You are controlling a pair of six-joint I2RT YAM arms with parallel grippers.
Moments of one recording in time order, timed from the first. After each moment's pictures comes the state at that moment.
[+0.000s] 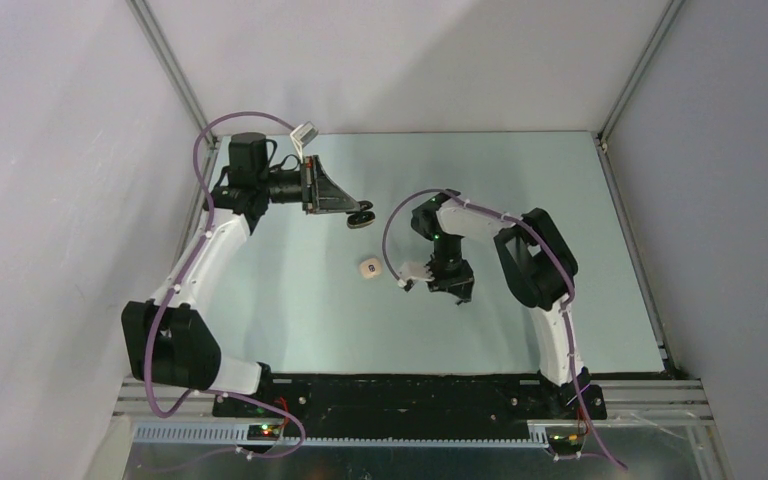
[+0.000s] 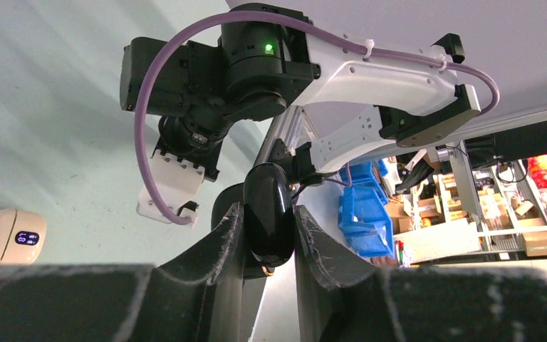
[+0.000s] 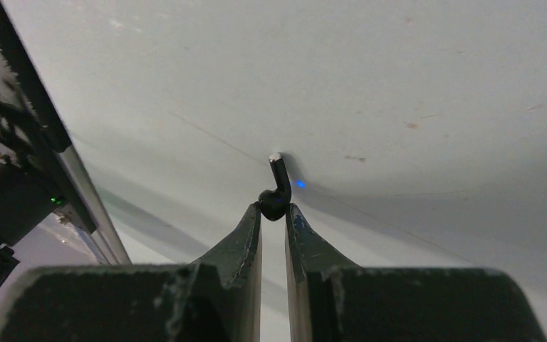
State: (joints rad) left arm -0.14 1.40 1.22 -0.32 1.21 -0.52; right arm 0.65 2.11 1.54 -1.36 -0.19 -1.22
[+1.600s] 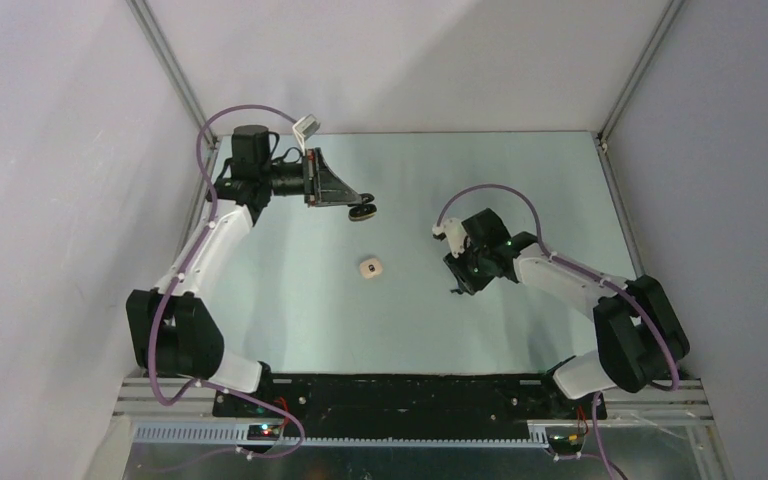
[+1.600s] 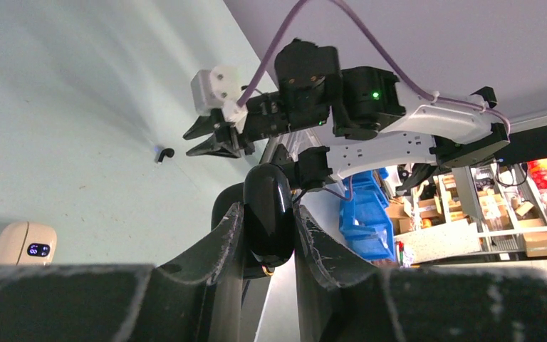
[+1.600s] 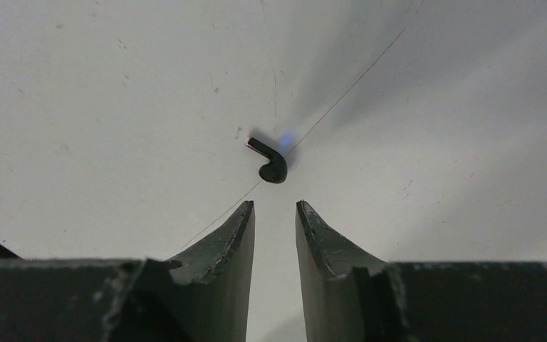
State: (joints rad) left arm -0.14 1.46 1.28 -0.32 1.21 -0.52; right arm 0.55 1.44 0.89 -0.51 -0.16 -0.21
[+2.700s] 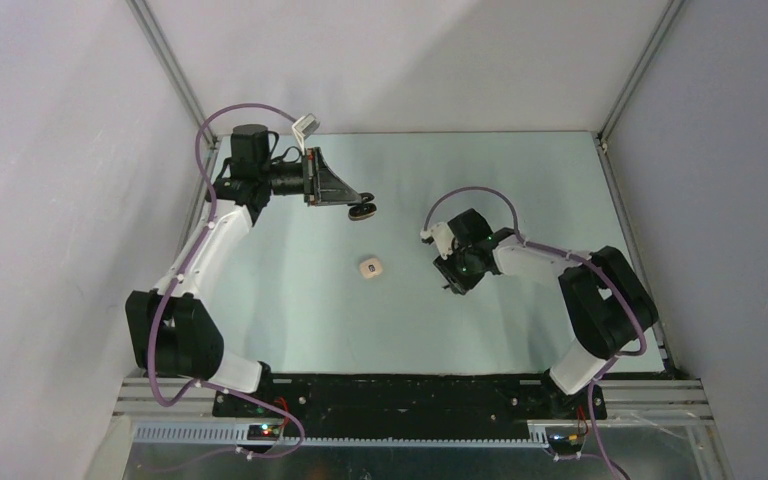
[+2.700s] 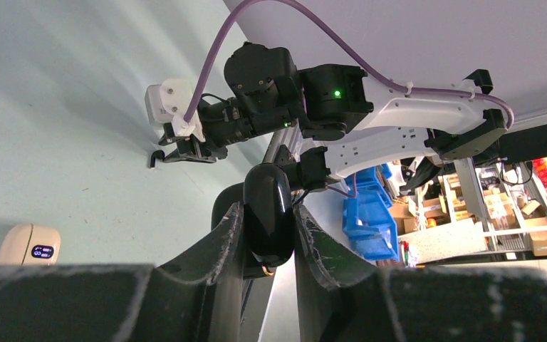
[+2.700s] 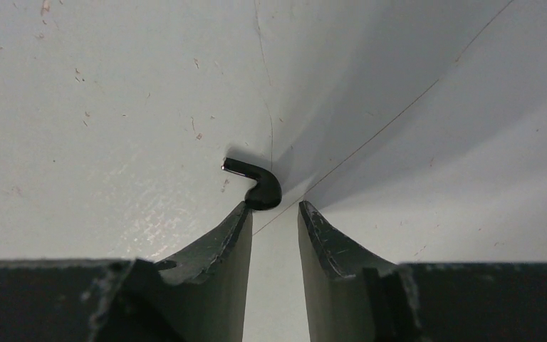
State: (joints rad) left arm -0.14 1.46 1.29 -0.32 1.21 -0.51; right arm 0.56 1.65 0.93 -0.43 -0.15 -0.25
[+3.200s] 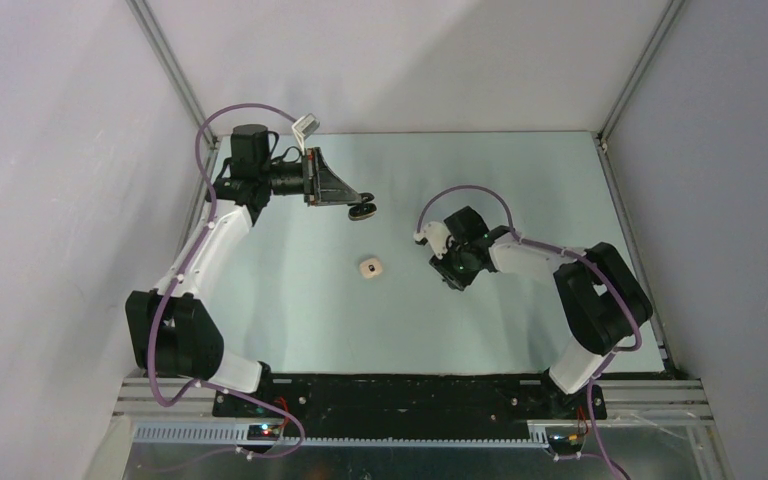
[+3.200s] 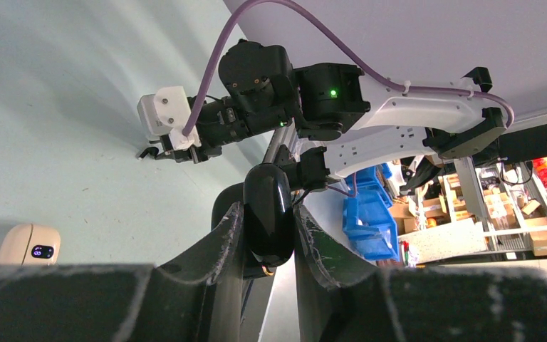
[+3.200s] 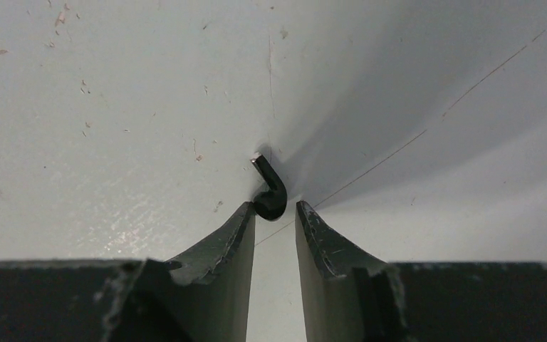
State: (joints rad) left arm -0.14 1.46 1.29 -0.32 1.21 -0.51; right arm 0.57 1.68 0.96 -0.41 -0.16 -0.38
